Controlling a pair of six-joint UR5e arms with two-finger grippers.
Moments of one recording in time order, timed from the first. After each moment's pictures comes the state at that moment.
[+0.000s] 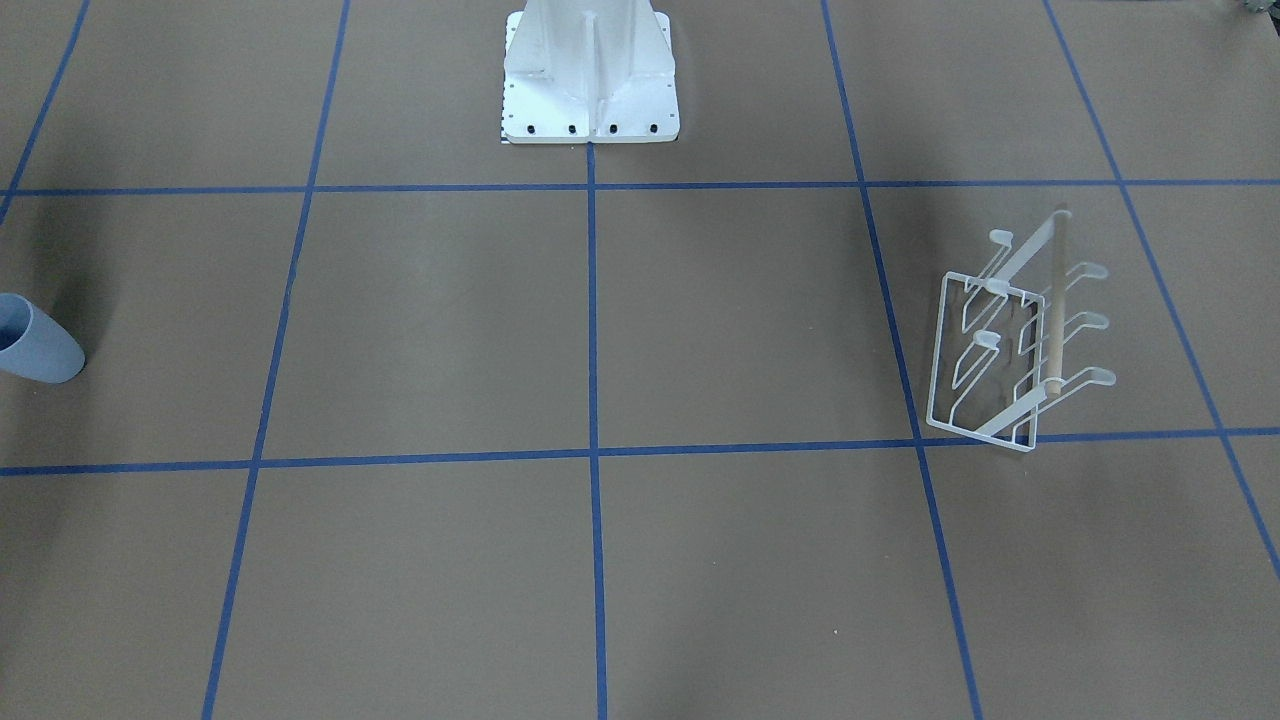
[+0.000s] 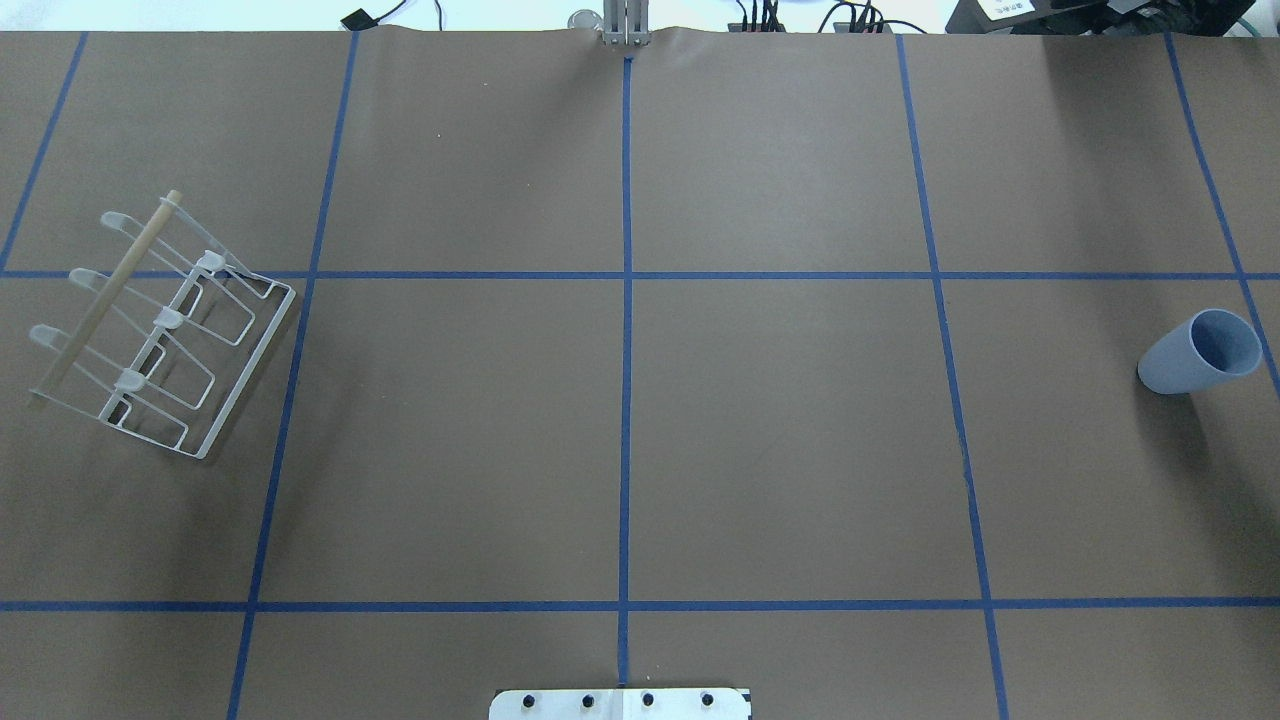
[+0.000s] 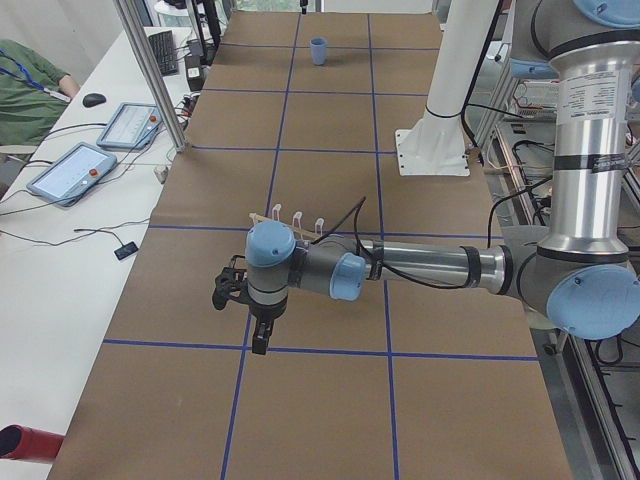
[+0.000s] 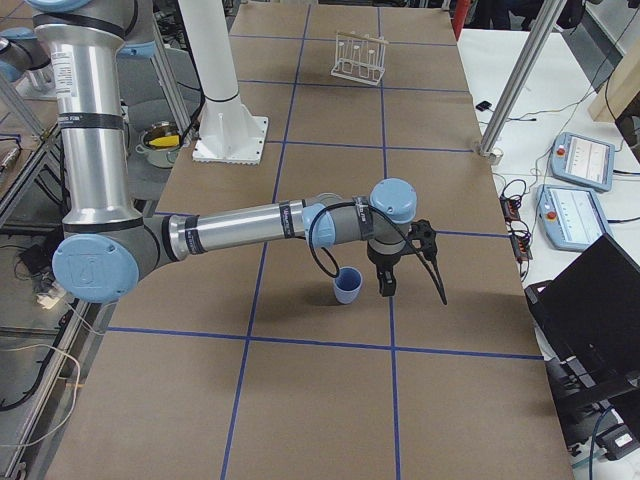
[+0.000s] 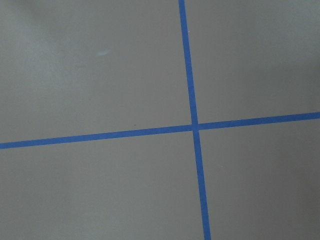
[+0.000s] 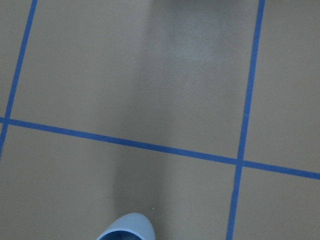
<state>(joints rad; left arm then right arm) -1.54 -1.52 -1.66 -1.74 -2.25 -0.07 1.45 -1.53 1.72 -1.54 2.43 0.07</state>
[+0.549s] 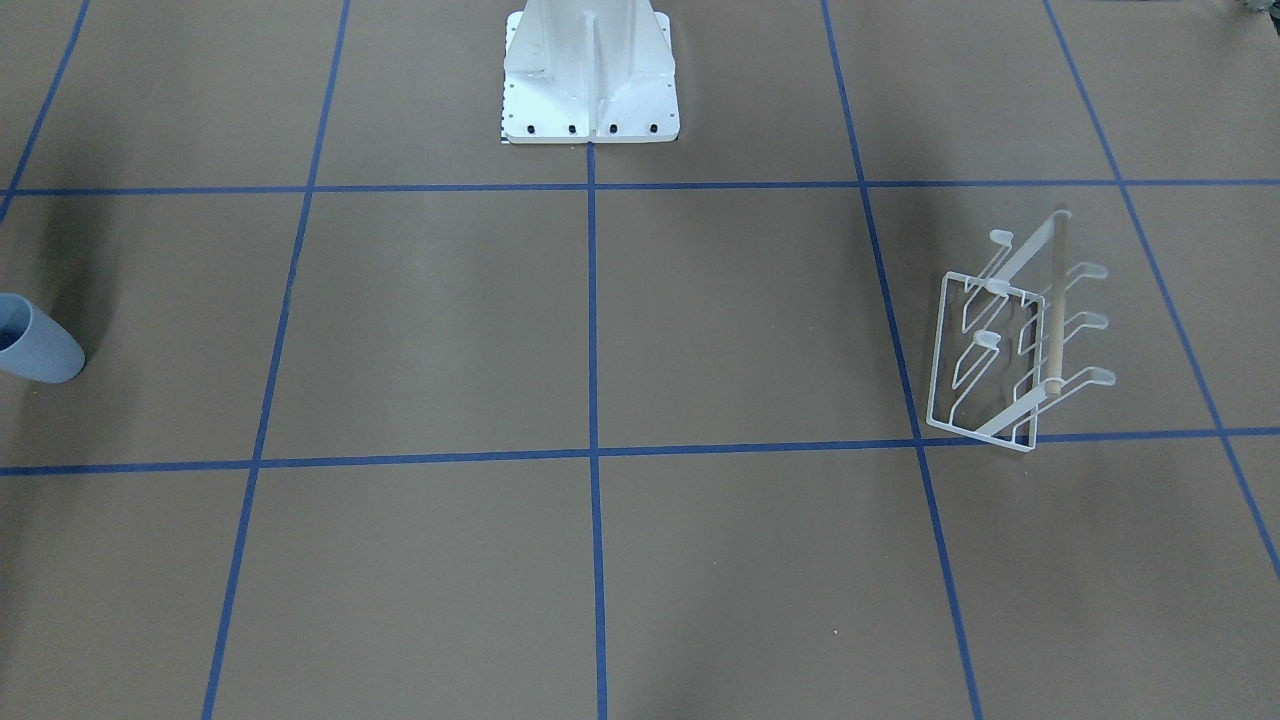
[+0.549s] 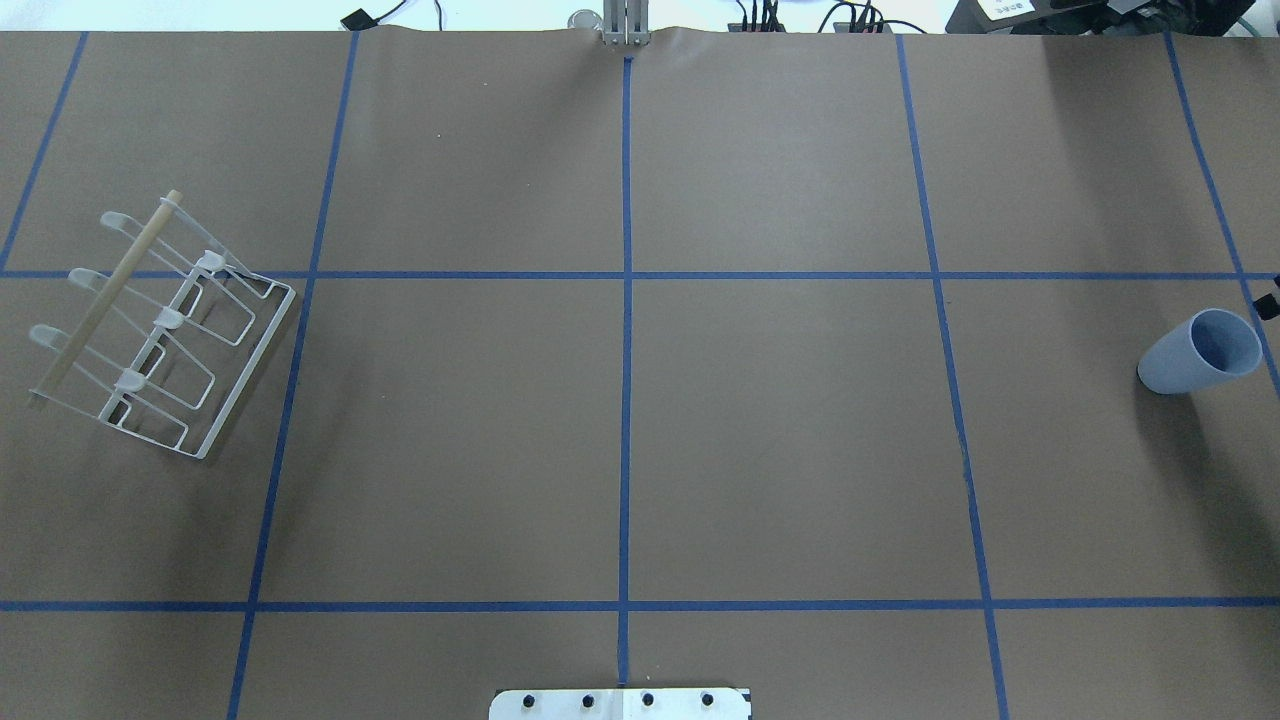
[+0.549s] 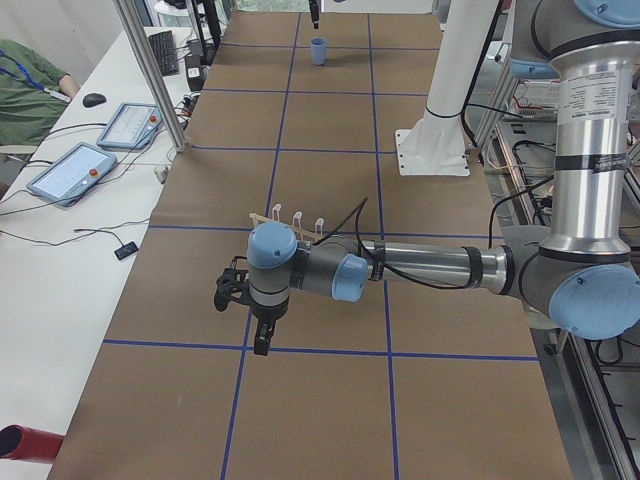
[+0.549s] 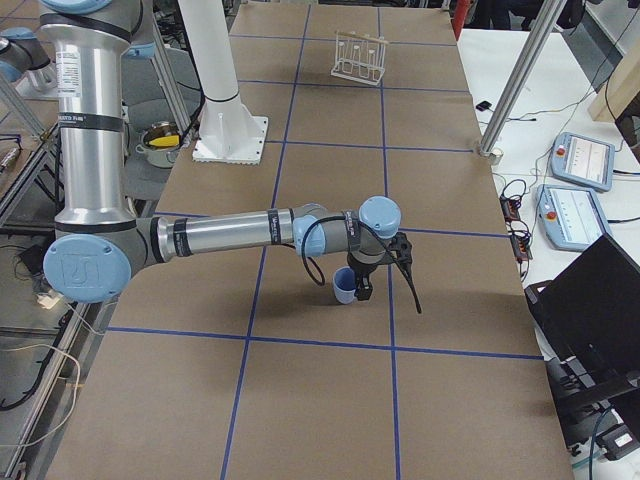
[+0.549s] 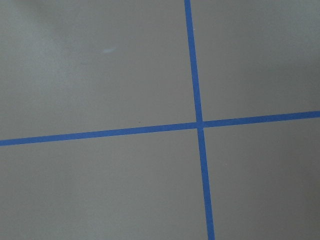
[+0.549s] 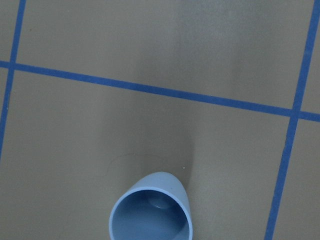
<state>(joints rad) -1.54 -1.52 -1.66 -1.74 -2.25 -0.07 1.35 -1.60 1.71 -1.54 2.44 0.08</state>
